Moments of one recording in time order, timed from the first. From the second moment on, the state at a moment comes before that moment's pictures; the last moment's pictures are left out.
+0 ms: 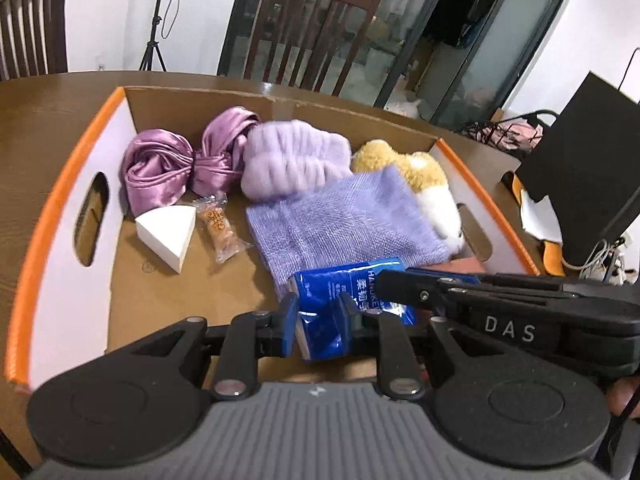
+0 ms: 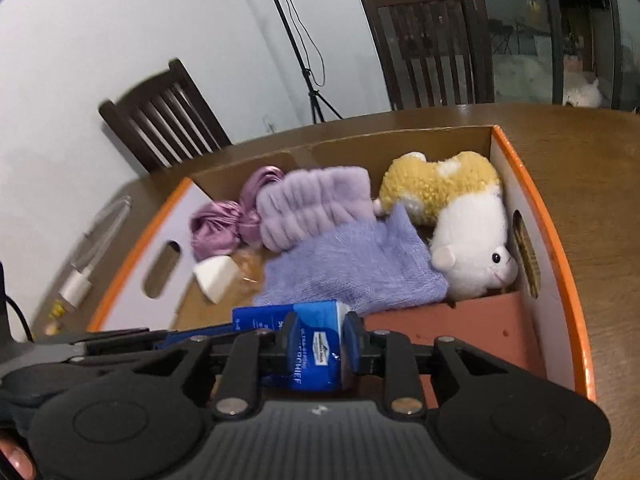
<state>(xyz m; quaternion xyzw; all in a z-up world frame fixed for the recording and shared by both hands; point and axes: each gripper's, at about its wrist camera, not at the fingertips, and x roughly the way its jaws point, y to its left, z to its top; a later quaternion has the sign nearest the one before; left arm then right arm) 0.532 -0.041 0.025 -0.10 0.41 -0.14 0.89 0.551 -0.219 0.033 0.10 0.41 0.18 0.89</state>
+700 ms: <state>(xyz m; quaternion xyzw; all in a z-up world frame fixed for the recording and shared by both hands) 0.392 0.020 0.162 -0.01 0.26 -0.12 0.96 0.452 -0.250 0.162 0.07 0.28 0.19 0.94</state>
